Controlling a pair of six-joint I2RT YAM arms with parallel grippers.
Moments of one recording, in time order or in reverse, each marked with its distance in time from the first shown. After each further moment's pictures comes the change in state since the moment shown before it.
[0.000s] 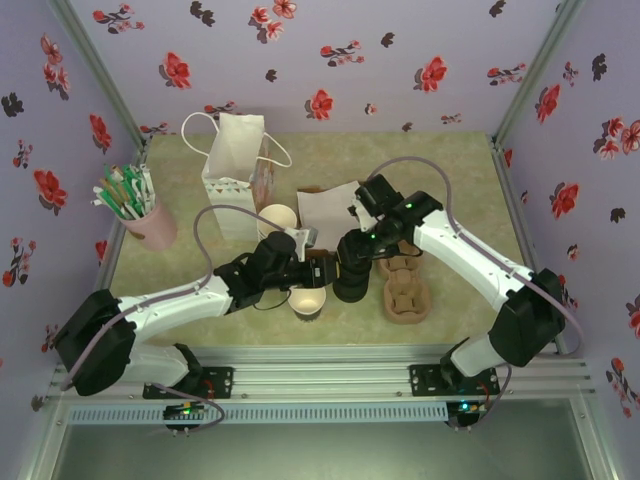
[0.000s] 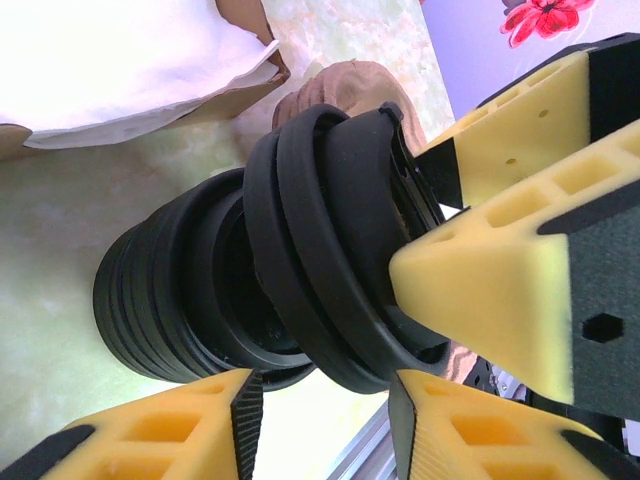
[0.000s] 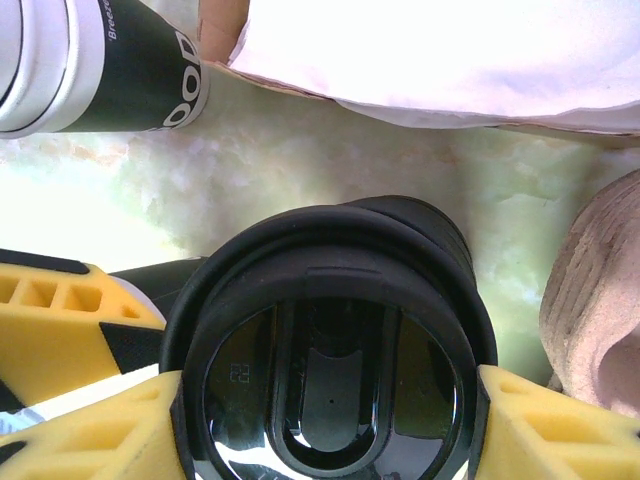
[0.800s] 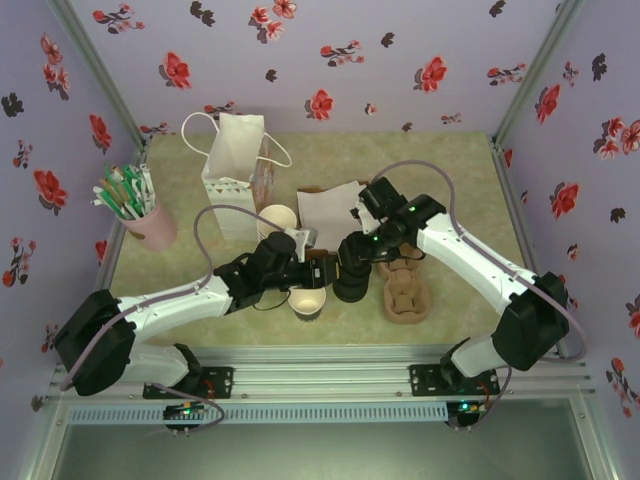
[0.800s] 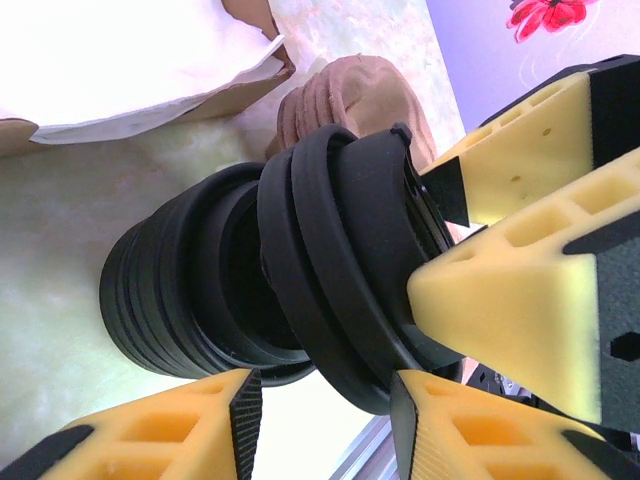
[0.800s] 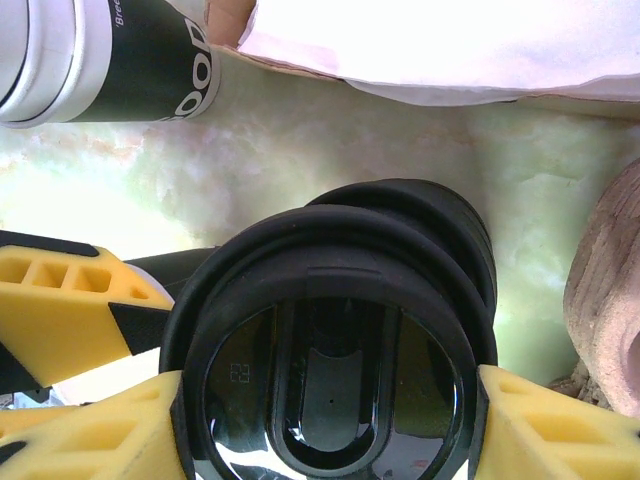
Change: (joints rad) left arm 0.000 -0.002 0.000 -0.016 -0.002 0.007; right arm -0.006 -0.024 -0.038 0.018 -0.046 0.026
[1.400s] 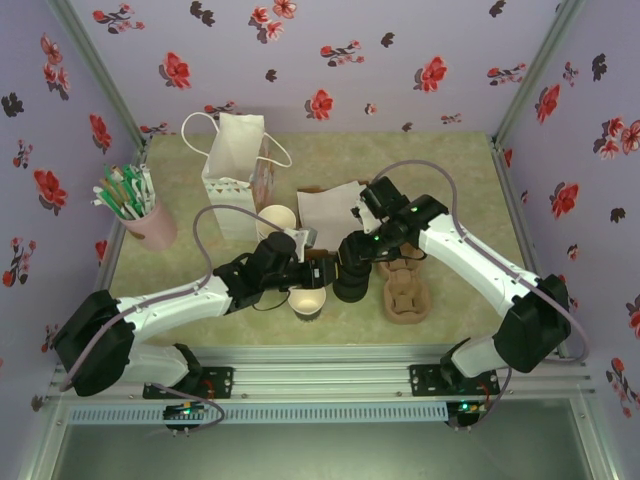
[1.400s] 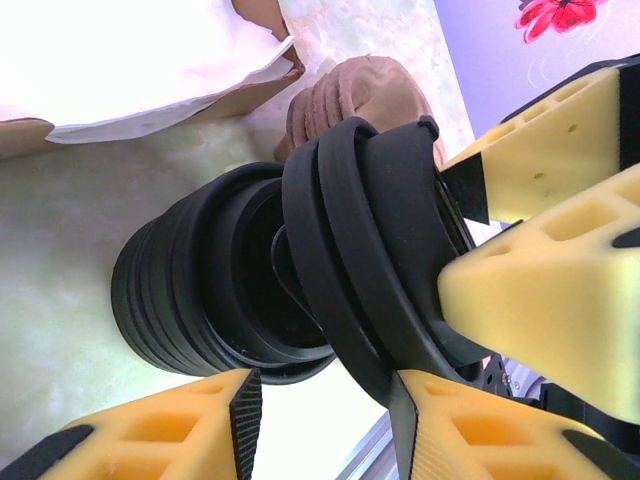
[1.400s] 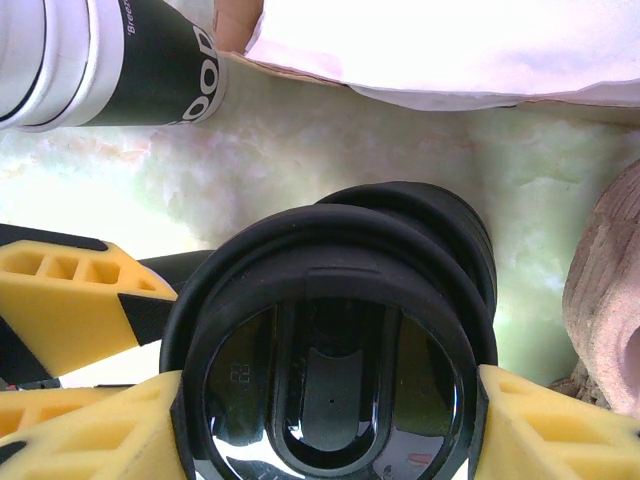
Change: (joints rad) left arm 0.000 -0.002 0.000 -0.014 -0.016 0.005; right arm -0.002 -0.013 0.000 0.002 -0.002 0.001
